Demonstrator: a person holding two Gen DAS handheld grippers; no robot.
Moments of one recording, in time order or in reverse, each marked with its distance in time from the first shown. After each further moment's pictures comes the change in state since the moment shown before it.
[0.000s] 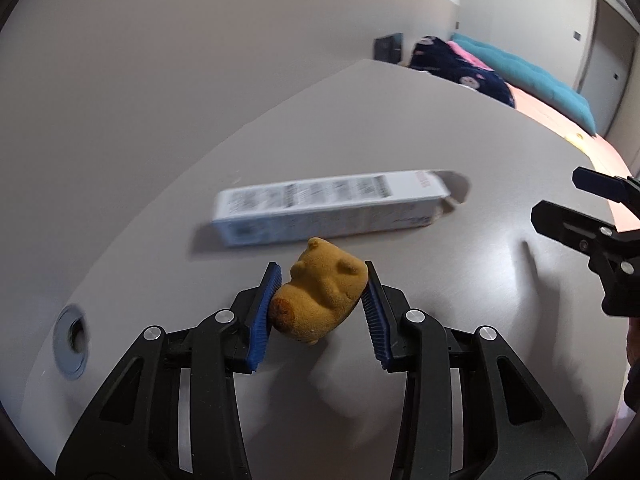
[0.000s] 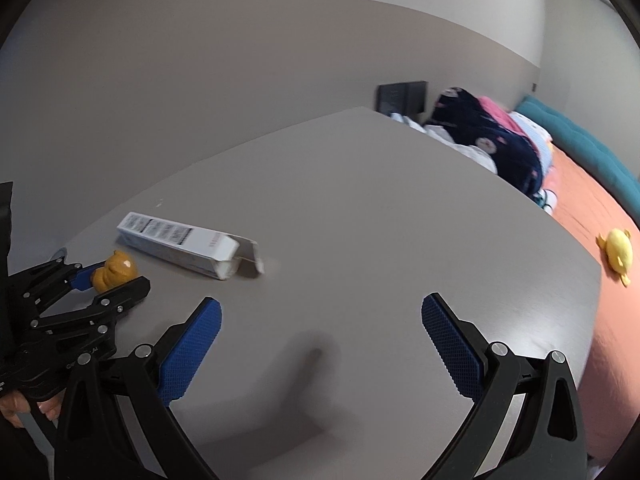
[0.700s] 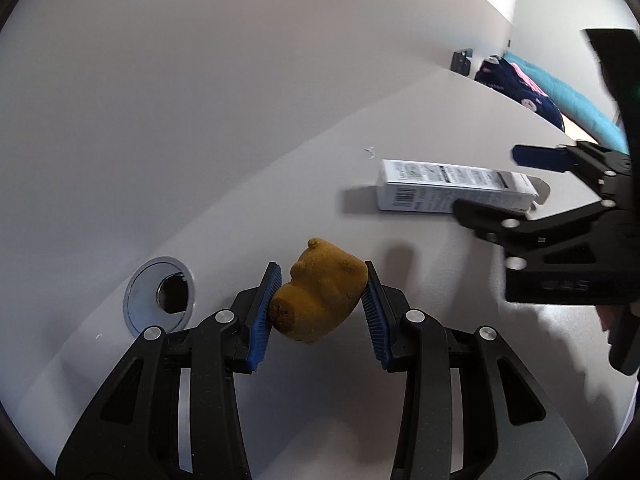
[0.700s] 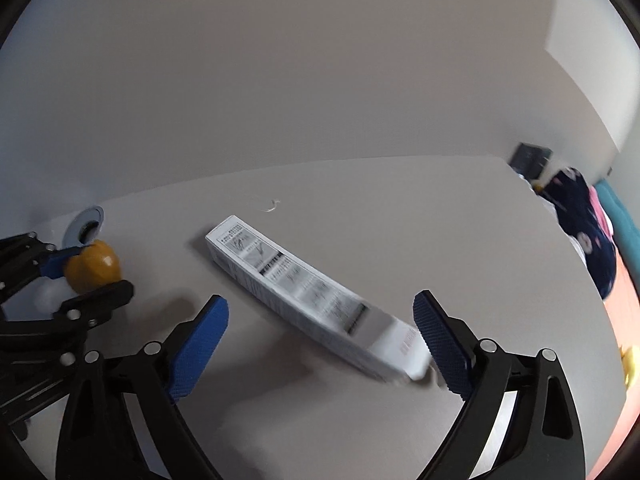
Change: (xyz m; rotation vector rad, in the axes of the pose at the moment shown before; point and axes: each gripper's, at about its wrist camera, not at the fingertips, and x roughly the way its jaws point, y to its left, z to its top) left arm -0.021 0.073 -0.036 -0.137 0.009 0.103; right arm 0.064 0.118 0.035 -0.345 0.060 0.114
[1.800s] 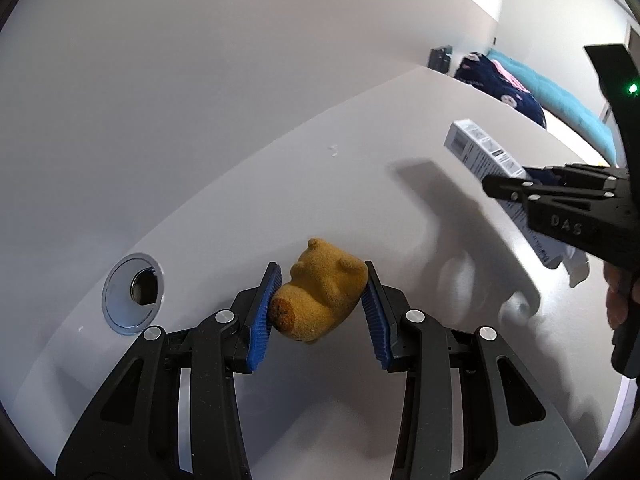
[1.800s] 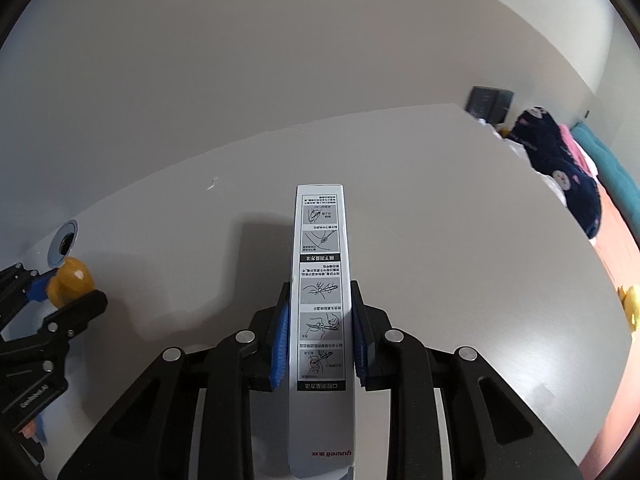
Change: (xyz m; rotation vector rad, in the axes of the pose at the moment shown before) left arm -0.003 -0.036 -0.001 0.021 0.004 -0.059; right arm -0.022 -0.048 -0.016 0.206 0.047 -0.043
